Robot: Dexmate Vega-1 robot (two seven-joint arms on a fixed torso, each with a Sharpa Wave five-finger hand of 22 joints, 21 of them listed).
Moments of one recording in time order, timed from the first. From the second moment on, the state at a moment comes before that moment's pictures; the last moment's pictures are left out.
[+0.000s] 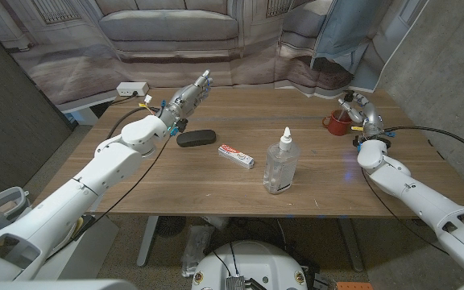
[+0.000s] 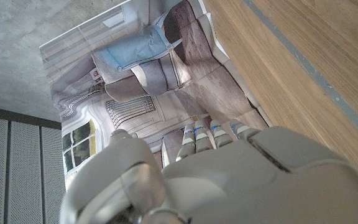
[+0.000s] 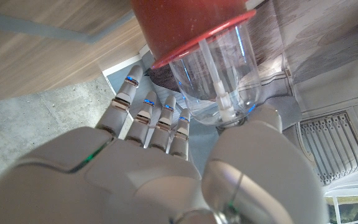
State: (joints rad) left arm 0.85 0.75 0.36 -1.83 -0.63 0.09 0.04; left_hand 0.45 0.08 -0.12 0.09 0.28 0.03 0.05 0.20 0.18 0.02 0.01 0.21 0.19 -0.06 0.02 0.19 0.18 -0.12 -0.03 0.21 0.18; right arm -0.65 -0.63 -0.51 -0.99 0.02 0.22 -0.63; right_hand 0.55 -0.10 -0.09 0.03 0.34 0.31 -0.14 0.18 0.22 0.41 -0.04 0.21 0.23 0.38 0.04 0.17 0.20 0.51 0.12 0.30 0.19
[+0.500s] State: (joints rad) left arm 0.85 0.75 0.36 -1.82 -0.64 0.08 0.03; left_hand 0.45 0.08 -0.12 0.09 0.28 0.03 0.05 0.20 0.18 0.02 0.01 0.21 0.19 -0.06 0.02 0.19 0.18 -0.12 -0.03 0.21 0.18; right arm -0.67 -0.64 -0.51 -1.05 0.01 0.17 -0.64; right_hand 0.53 -0.10 -0.10 0.03 0.35 0.30 -0.13 0.18 0.22 0.40 -0.04 0.21 0.23 0.37 0.04 0.18 0.20 0.51 0.13 0.29 0.19
